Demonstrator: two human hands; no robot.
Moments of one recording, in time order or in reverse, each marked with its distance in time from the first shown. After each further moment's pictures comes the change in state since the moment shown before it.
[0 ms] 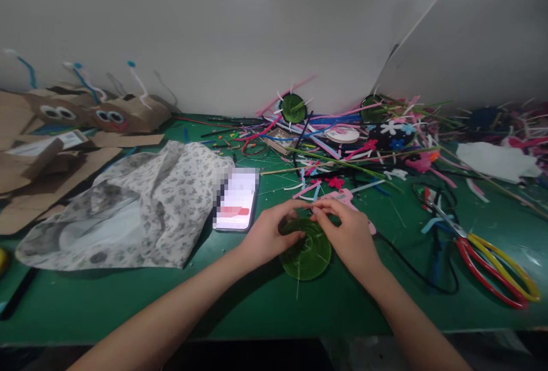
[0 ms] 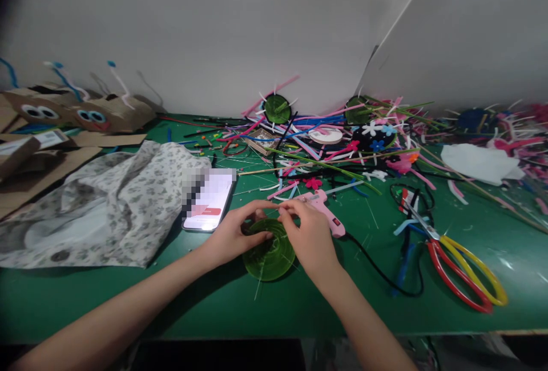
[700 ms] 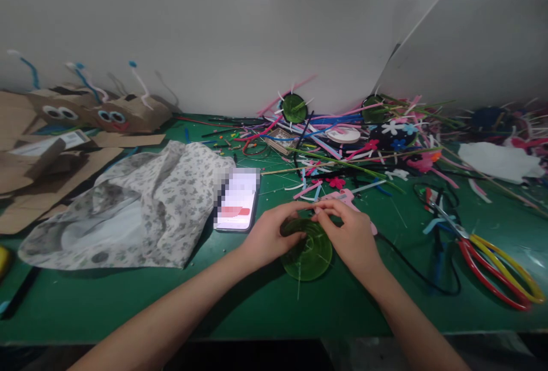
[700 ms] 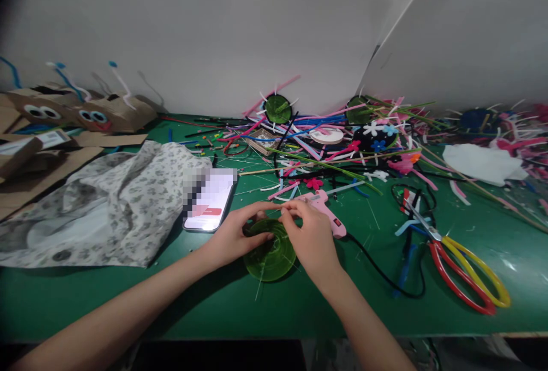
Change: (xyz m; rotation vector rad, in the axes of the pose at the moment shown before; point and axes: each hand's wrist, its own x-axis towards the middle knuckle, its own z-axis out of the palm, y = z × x) left_hand 0.000 -0.001 0.001 0.055 0.010 0.033; right_hand -0.001 -0.003 0.001 0.030 0.030 0.058
